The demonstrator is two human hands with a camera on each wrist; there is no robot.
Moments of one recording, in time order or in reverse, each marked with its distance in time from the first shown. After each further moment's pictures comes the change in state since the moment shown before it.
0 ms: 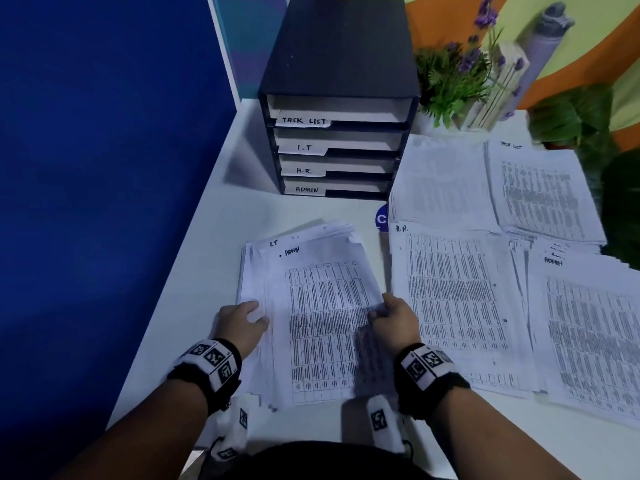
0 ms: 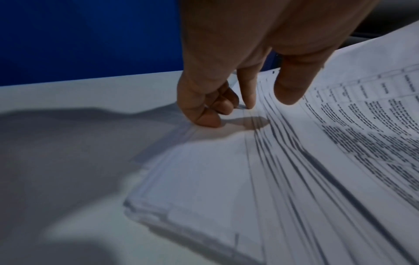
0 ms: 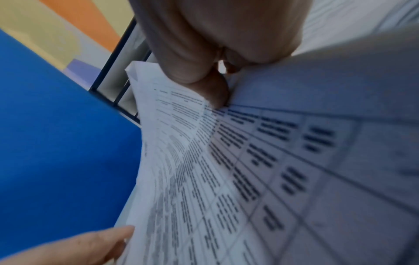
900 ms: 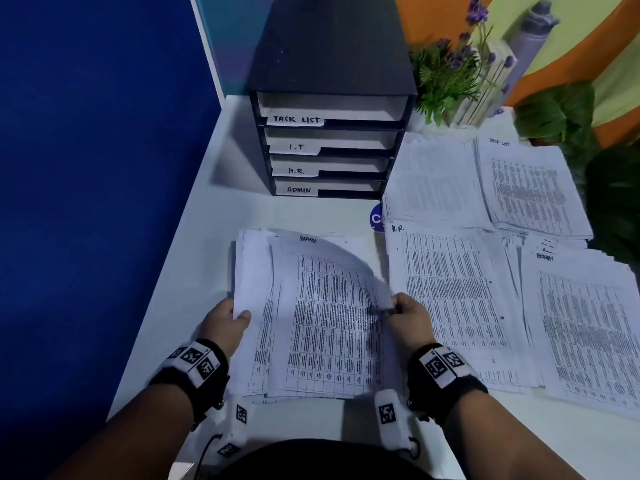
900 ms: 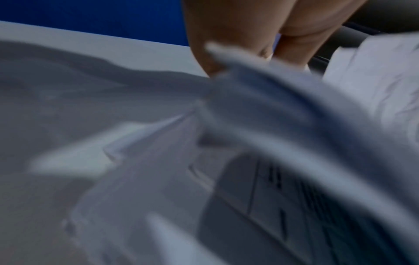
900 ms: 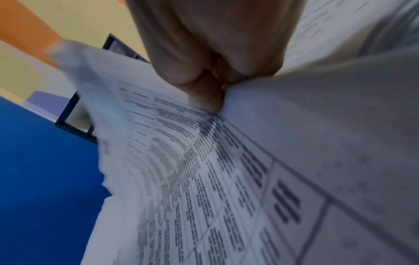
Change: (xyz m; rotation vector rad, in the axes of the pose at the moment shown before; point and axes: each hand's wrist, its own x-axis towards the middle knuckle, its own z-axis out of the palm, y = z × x) left_hand 0.029 -0.014 -0.007 -0.268 0.038 0.006; right_hand 0.013 0.018 -0.007 0.259 0.051 0.145
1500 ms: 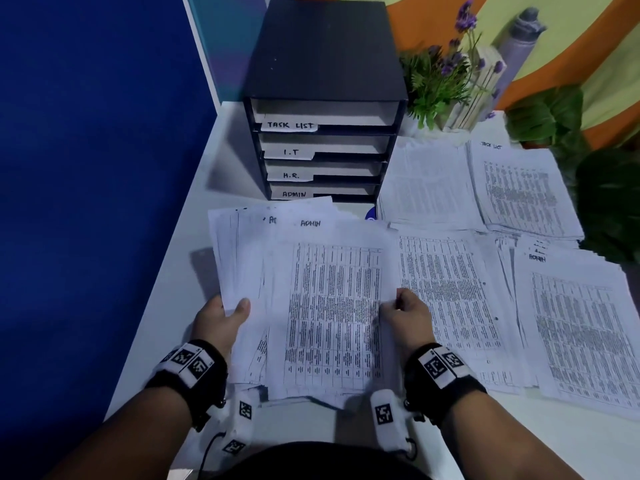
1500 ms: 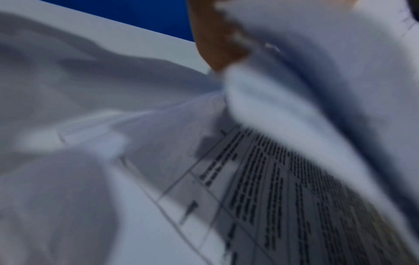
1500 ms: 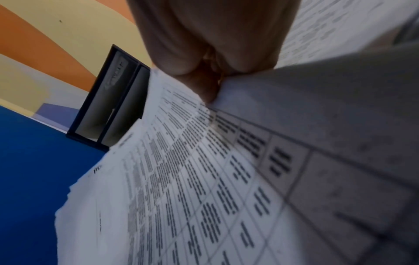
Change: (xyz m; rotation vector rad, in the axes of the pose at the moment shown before) left_hand -0.021 0.028 -0.002 -0.341 0.066 0.049; right_hand -0.013 -0.018 -0.009 0.217 0.067 -0.022
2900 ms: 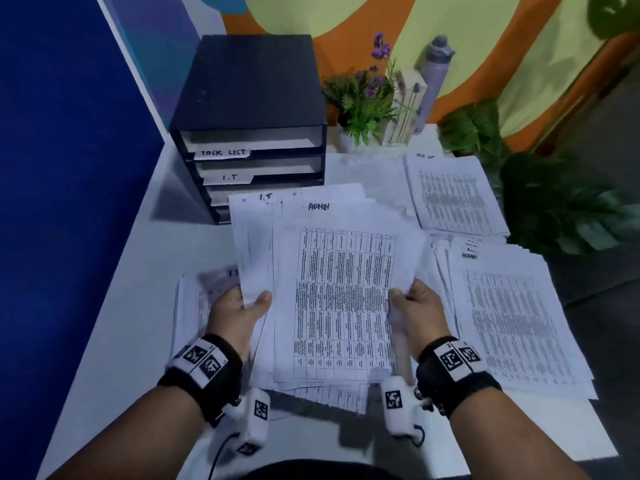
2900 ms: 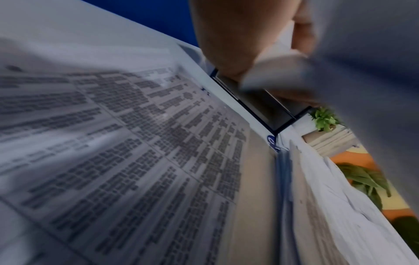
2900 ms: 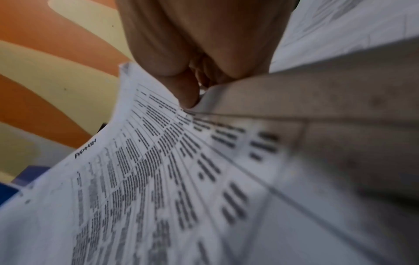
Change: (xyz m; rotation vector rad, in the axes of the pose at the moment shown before) left_hand -0.054 0.078 0.106 -0.204 -0.211 0.076; right_hand 0.025 -0.012 -0.104 0.166 0.104 -0.087
